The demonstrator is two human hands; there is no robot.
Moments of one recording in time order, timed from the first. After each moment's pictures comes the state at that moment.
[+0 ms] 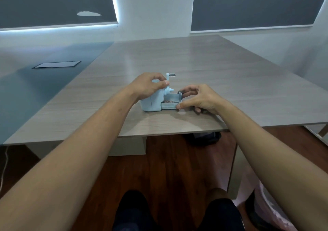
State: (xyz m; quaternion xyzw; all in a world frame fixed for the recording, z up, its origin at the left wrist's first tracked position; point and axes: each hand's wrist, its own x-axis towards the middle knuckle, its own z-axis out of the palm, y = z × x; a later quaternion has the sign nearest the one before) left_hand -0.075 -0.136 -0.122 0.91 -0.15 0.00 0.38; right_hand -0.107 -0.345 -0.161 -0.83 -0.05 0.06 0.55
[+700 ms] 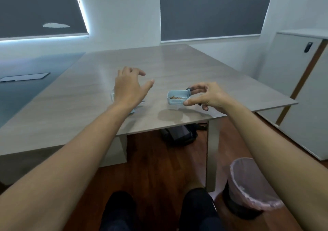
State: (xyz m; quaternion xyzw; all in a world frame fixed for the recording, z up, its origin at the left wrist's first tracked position) left_hand -0.106 -0.185 -0.129 0.90 -0.16 0.31 0.25; right_hand -0.183 -0.439 -0.139 -0.83 0.01 -0.03 0.55
